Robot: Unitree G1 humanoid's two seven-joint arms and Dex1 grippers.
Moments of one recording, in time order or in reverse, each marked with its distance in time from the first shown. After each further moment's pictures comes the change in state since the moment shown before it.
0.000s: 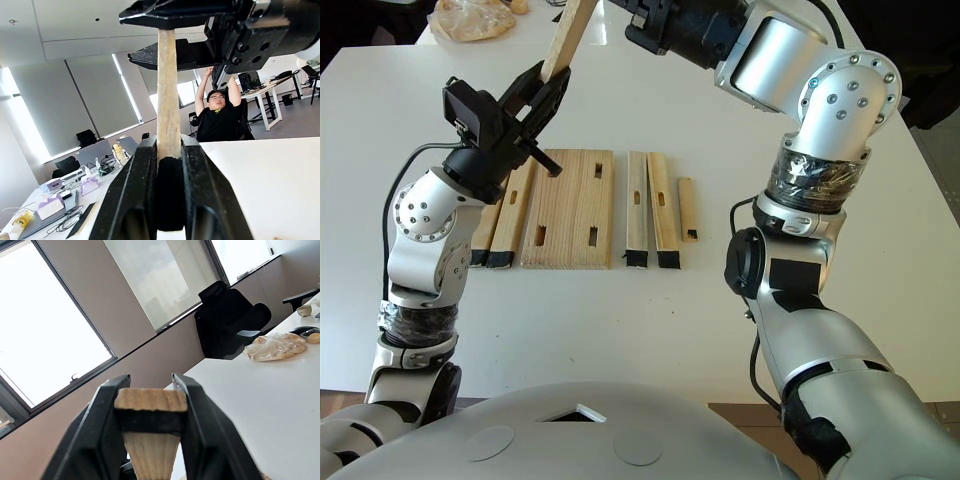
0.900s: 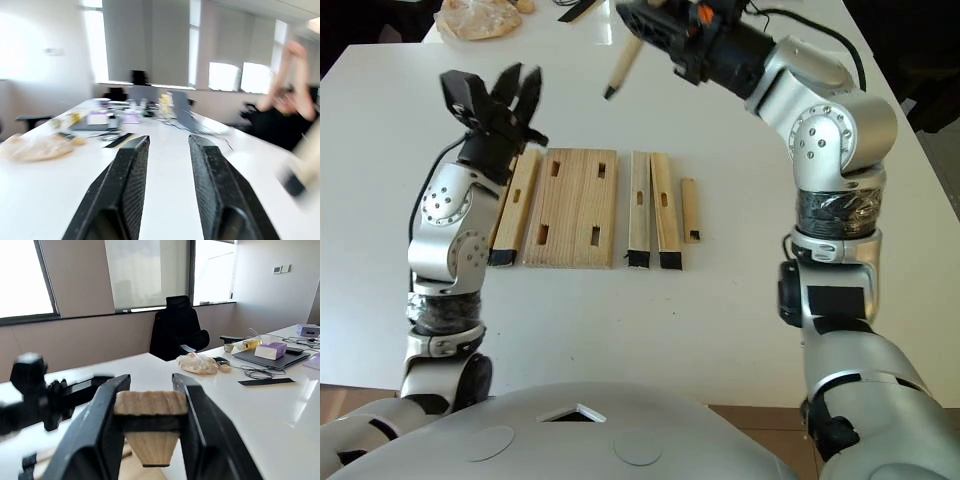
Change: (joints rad) left arm -0.108 -0.291 0.166 0.155 -0.047 0.244 0.438; right arm 0.194 -0.322 0.366 0.062 -0.575 -0.651 0.602
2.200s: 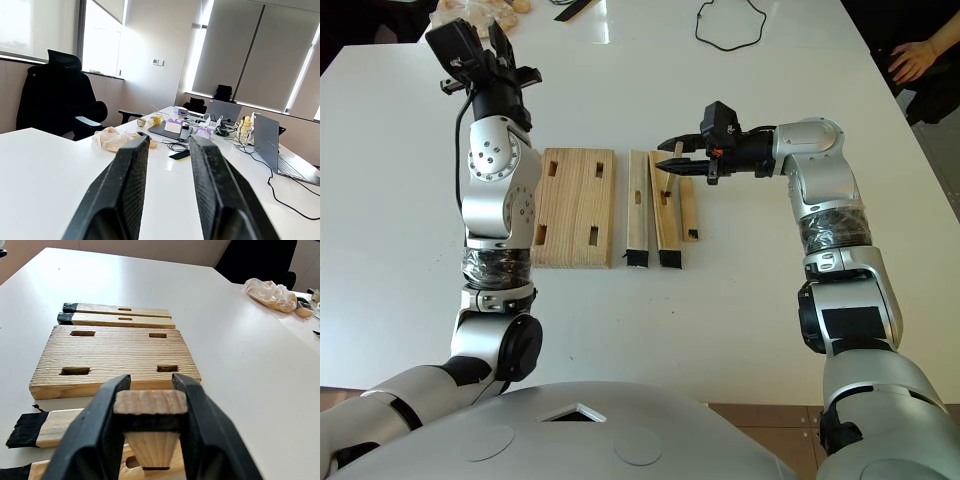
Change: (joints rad) left arm -0.206 -0.159 0.006 0.192 0.268 -0.061 0.378; right arm 0.097 -0.041 0.110 0.440 -0.328 -0.554 0.556
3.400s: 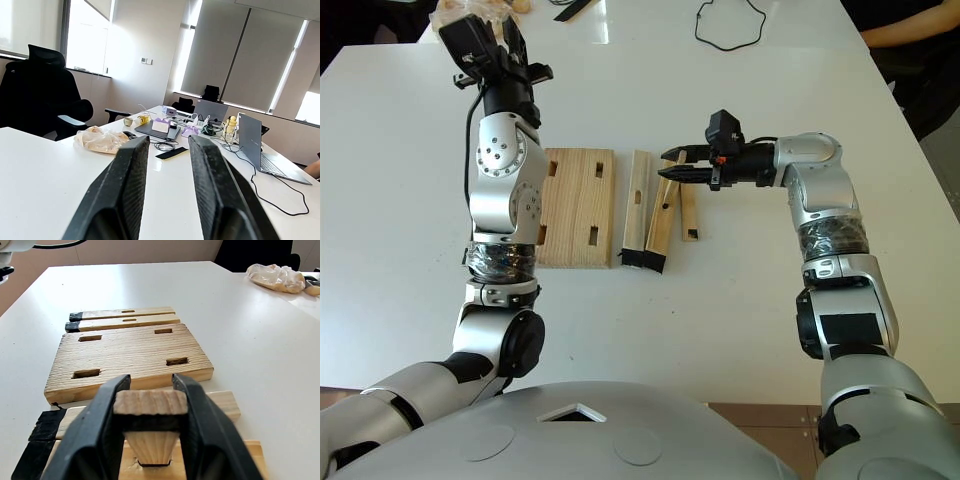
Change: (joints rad) left arm -0.020 -0.013 -0.003 0.034 -0.023 -0.035 -0.030; right arm 0.054 0.018 -0.025 0.008 0.030 0.114 -0.007
